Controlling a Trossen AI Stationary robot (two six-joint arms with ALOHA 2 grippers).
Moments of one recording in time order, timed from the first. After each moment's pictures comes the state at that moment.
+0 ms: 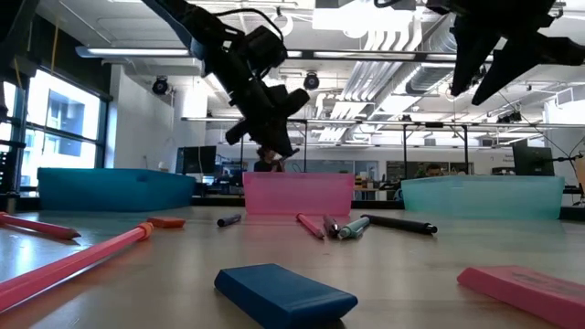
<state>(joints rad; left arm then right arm) 0.51 1.80 1.21 -0.23 -0.14 -0.44 0.41 1.29 1.04 -1.11 0.56 1.74</state>
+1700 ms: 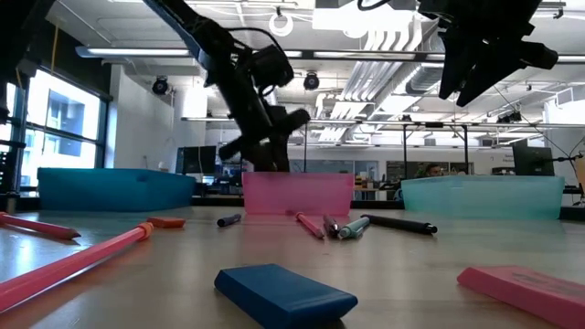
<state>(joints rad) 0.51 1.85 1.24 -0.37 -0.09 -0.55 0.35 1.29 1.04 -1.08 0.57 1.48</state>
